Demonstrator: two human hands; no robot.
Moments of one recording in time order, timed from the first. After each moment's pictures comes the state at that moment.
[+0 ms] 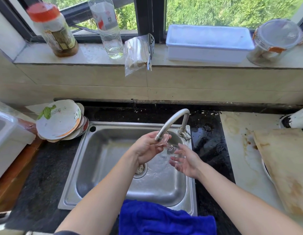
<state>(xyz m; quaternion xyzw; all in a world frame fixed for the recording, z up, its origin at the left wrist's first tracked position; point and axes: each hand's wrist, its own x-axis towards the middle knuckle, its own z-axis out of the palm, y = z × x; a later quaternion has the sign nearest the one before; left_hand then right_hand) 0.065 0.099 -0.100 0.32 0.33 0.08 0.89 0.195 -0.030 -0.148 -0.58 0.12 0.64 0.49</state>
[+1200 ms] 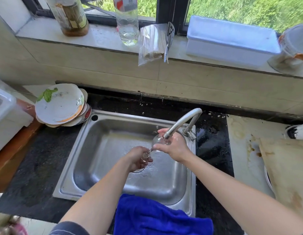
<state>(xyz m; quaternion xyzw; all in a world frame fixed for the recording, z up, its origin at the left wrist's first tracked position) 0.015 0.107 -0.174 0.35 0.58 -0.05 0.73 0.164 0.027 -0.132 -0.71 -0.35 0.45 0.42</state>
